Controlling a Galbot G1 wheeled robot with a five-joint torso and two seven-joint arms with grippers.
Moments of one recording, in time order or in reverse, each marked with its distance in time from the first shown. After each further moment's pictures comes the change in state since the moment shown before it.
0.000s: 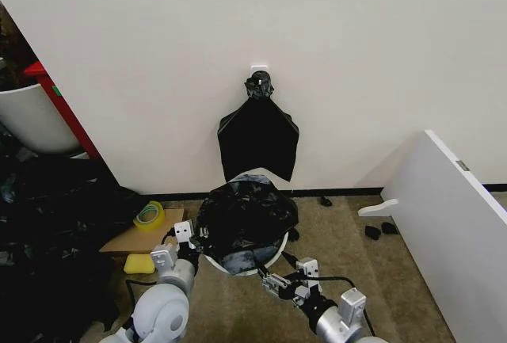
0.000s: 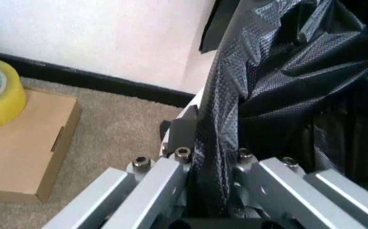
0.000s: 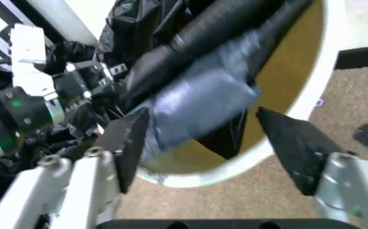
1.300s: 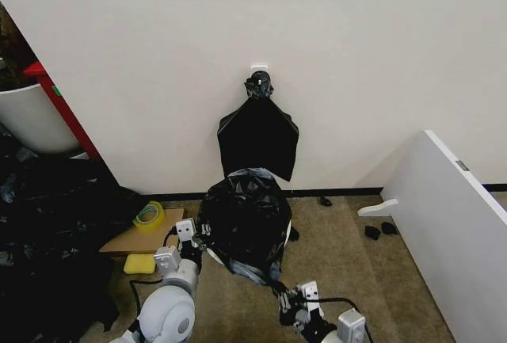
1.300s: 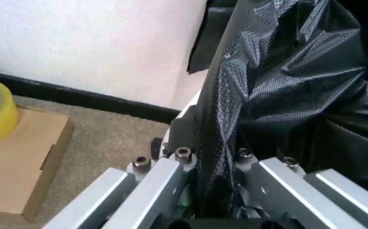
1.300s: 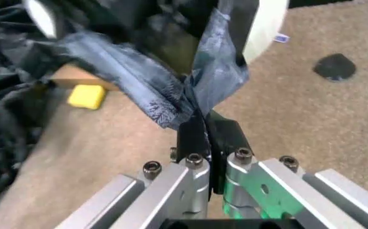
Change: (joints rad) left arm 0.014 -0.042 -0.005 -0.015 0.057 -0.048 0.005; right arm -0.098 0.018 0.006 -0.039 -0.107 -0.088 0.072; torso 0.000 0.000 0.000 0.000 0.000
